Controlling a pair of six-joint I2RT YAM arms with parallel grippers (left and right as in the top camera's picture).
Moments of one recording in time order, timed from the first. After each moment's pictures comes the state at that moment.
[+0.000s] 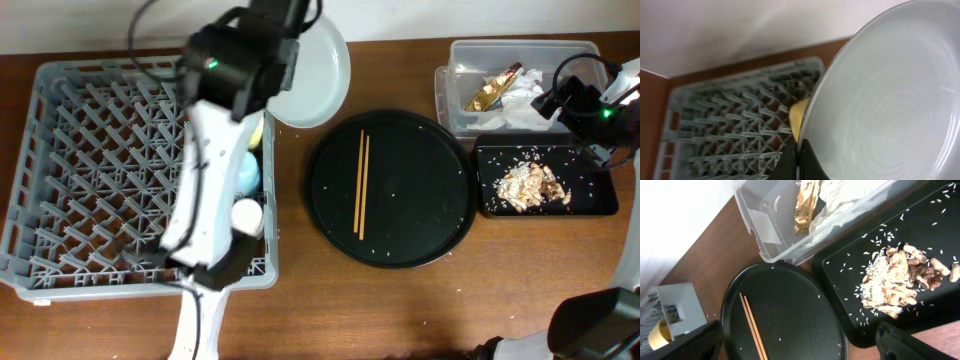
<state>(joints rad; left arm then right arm) -0.47 2.32 3.12 -1.69 -0.49 -0.13 -0.45 1.65 1.71 -1.11 -0.39 0.30</state>
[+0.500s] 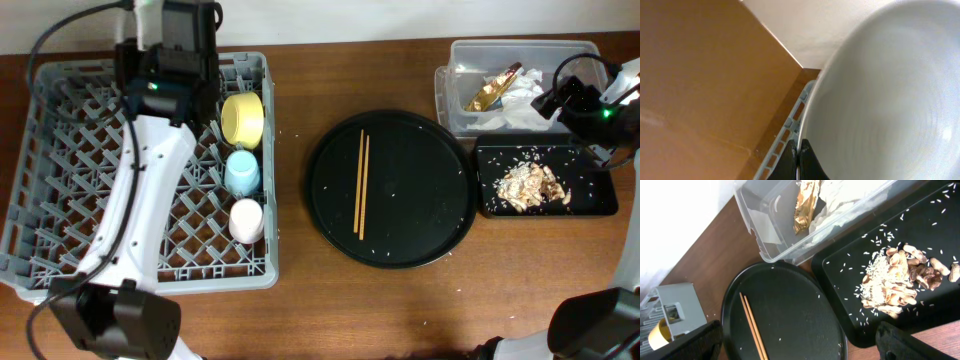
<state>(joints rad) -0.20 1.79 1.82 -0.66 -1.01 0.08 -0.45 1.65 1.71 -1.11 -0.39 0.30</state>
